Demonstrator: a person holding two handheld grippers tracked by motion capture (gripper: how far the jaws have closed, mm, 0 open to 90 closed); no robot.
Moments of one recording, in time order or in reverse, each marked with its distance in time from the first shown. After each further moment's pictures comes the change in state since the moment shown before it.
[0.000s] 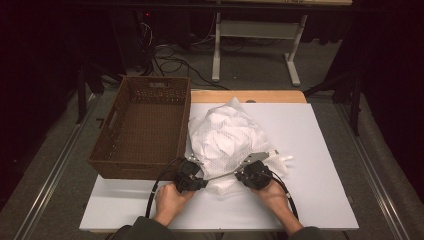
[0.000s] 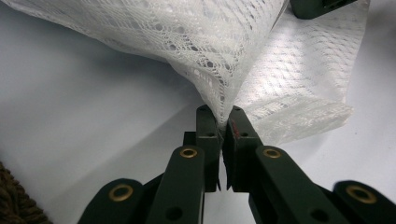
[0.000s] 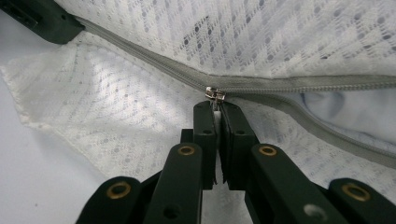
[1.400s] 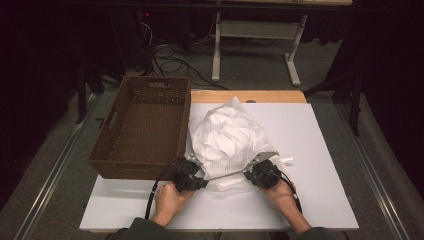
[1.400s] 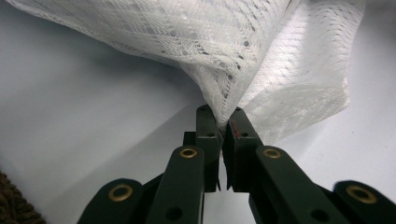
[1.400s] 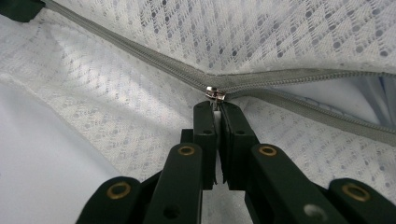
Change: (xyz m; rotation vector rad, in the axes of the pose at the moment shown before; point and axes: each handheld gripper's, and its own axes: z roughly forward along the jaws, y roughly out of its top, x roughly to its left) left arm 0.002 -0.001 0.000 -0.008 -0.015 0.007; right arm -0.014 -0.011 -0.012 0.026 -0.050 0.029
